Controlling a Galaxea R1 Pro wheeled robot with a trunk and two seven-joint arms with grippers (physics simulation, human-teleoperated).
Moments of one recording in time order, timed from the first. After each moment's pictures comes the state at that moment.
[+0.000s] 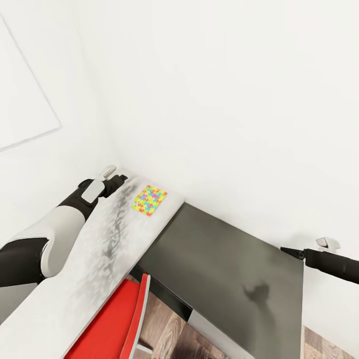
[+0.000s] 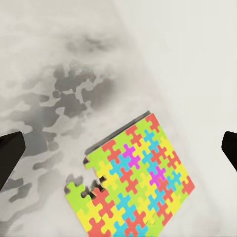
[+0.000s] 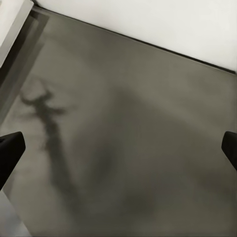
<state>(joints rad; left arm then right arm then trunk) -1.33 0.09 0.03 -0.33 0.70 0.35 0.16 -0.30 -0.57 -0.27 -1.45 -0.62 0.93 0.56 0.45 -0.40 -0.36</state>
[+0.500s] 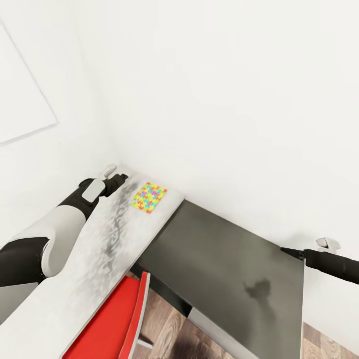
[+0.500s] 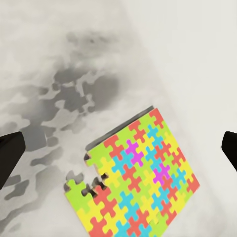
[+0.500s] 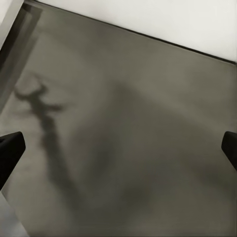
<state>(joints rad) -1.34 0.08 0.04 -0.33 0.70 0.35 0.16 -0.30 -0.57 -0.27 -1.44 -0.62 0.93 0.56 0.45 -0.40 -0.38</state>
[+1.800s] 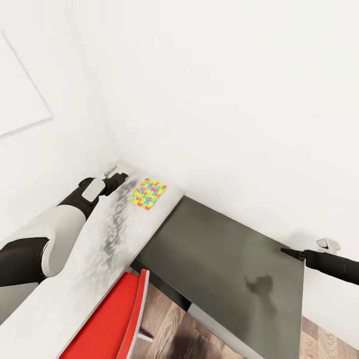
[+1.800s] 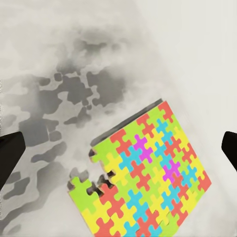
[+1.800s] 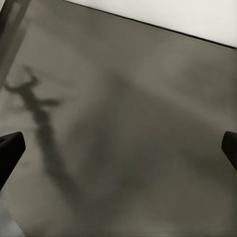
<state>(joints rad) -1.34 0.08 0.04 -0.34 0.70 0.35 0.16 -0.29 -0.57 -0.27 -1.44 -0.61 0.93 0.56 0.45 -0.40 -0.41</state>
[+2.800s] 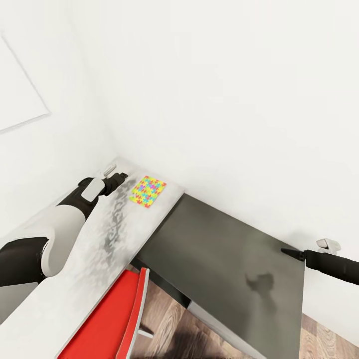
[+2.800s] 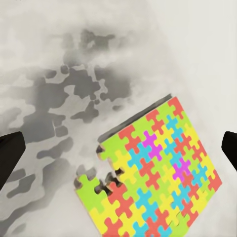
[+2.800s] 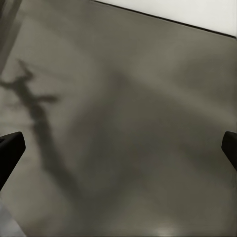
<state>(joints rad) -1.34 0.08 0.04 -0.34 0.70 0.35 0.16 -0.29 -0.57 -0.27 -1.44 -0.62 0.94 0.56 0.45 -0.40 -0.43</state>
